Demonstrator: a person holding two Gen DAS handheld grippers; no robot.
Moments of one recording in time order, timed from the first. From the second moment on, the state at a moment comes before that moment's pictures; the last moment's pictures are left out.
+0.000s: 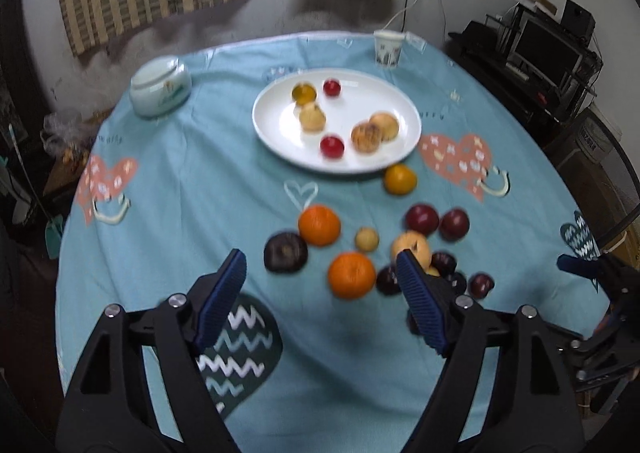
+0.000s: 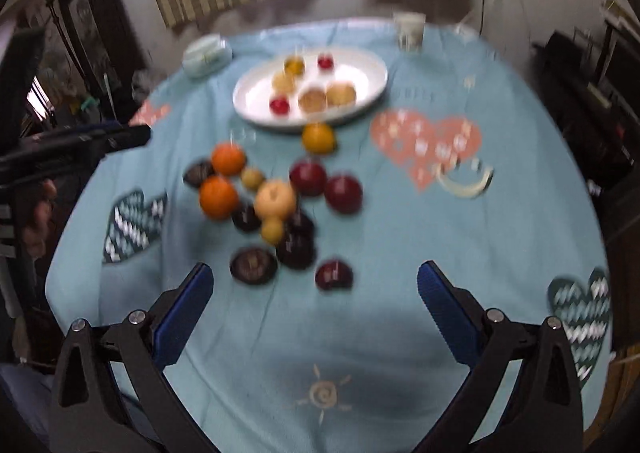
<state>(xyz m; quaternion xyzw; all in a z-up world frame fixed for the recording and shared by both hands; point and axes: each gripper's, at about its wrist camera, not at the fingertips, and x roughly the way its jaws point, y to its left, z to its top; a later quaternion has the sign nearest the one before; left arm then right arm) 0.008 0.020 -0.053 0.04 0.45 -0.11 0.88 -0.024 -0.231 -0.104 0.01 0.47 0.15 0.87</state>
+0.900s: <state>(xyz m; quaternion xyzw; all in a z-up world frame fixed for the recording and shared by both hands) -0.016 -0.019 -0.113 0.06 0.53 -0.13 0.84 0.018 -0.219 -0.177 -0.08 0.55 0.16 0.81</state>
